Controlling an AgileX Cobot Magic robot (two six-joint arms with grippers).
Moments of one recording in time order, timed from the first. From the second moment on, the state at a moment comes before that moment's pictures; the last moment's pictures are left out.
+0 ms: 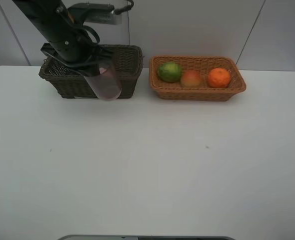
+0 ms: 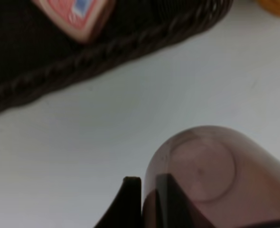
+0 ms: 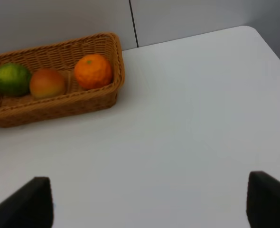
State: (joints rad) left arm -0.46 1.78 -1.33 -0.01 0.67 -0.08; right arm -0.01 -0.01 -0.53 -0.14 1.06 0.21
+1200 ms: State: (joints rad) left arm -0.39 2.15 -1.45 0.13 0.03 -0.08; right arm -0.01 -0.01 -0.53 -0.14 1.06 0.21
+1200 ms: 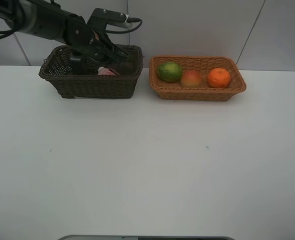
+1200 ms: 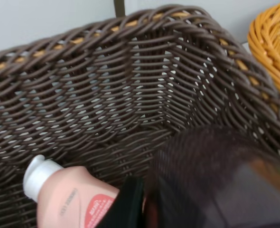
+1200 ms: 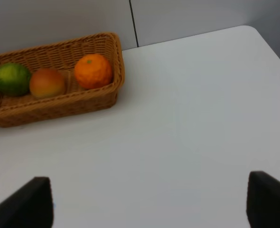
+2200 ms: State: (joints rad) left arm -0.39 2.11 -1.45 0.13 0.07 -0.08; right arm -0.01 -0.01 -0.53 -0.14 1.06 0.21
